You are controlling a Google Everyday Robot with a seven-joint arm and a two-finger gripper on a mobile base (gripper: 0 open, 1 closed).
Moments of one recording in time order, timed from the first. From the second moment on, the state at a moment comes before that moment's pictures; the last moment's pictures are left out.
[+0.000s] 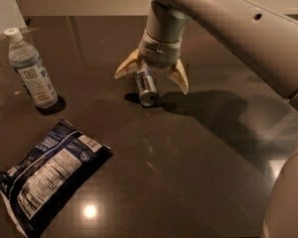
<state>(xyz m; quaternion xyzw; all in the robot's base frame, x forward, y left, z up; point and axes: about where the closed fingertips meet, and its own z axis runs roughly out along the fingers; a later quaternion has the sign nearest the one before) 0.583 -0.013 0.855 -0.99 0.08 -0.01 0.10</state>
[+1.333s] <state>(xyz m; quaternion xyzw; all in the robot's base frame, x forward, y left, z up) 0.589 -0.015 0.841 -1.00 0.03 -0.04 0.05</state>
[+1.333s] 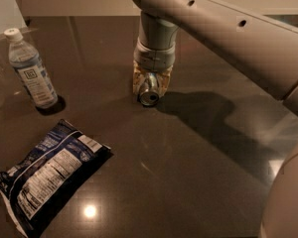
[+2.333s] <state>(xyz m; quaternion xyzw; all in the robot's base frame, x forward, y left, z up) 0.585 -0.007 0.920 -0.95 0.23 0.06 0.19</state>
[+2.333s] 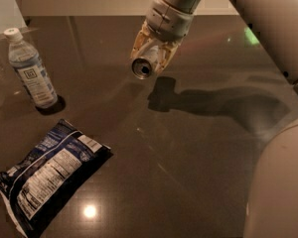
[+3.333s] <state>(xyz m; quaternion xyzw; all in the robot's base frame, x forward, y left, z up) 0.553 -0.006 0.956 -0.82 0.48 0.21 0.24</state>
